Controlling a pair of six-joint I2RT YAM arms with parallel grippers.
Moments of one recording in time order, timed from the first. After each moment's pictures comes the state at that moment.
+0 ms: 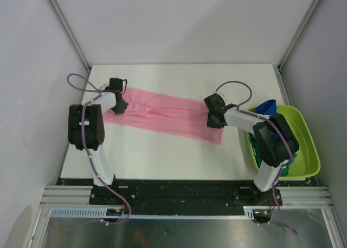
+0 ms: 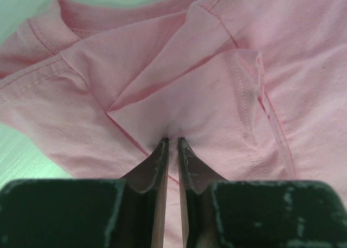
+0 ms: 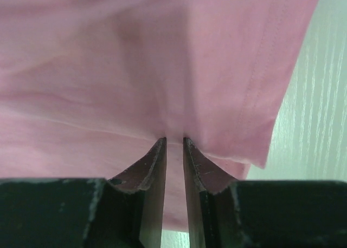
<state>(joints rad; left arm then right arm) -0.01 1.93 1.27 -0.44 -0.30 -0.78 0.51 1.77 1.10 -0.38 0.24 0.59</state>
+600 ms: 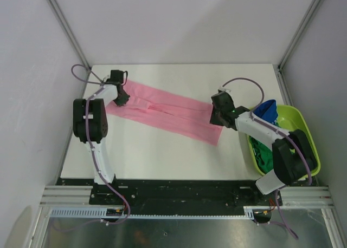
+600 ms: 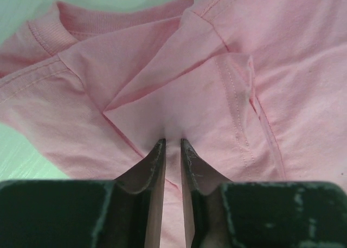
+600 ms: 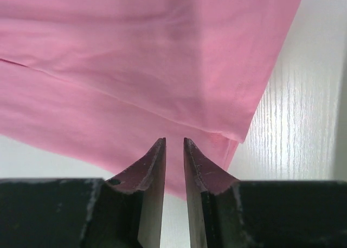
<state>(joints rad) -0.01 2.08 1.51 -0.48 -0.26 -0.69 0.50 1.56 1.00 -0.36 0.21 0.60</state>
